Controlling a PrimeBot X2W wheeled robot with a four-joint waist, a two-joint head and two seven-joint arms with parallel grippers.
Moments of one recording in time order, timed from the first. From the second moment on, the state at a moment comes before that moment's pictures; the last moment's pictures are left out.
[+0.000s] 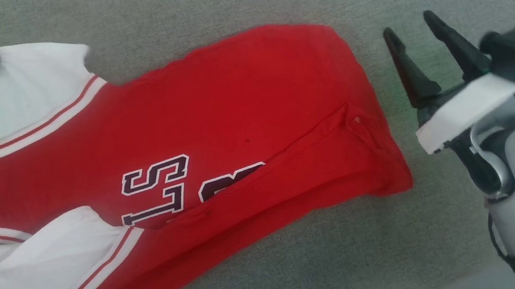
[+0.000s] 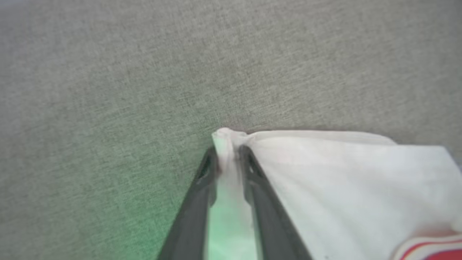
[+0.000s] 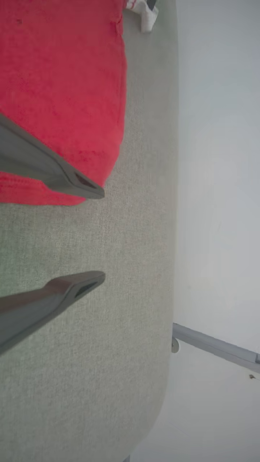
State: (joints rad) left arm -1.31 0.75 -0.96 0.81 -1.17 -0.02 0.72; right arm -0.50 -0.23 0.16 0.09 0.38 0.13 0.06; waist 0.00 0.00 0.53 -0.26
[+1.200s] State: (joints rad) left arm -1.39 0.59 -0.99 0.90 -1.14 -0.11 0.62; right arm -1.02 -0.39 0.59 0.50 0.64 0.13 0.59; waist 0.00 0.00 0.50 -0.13
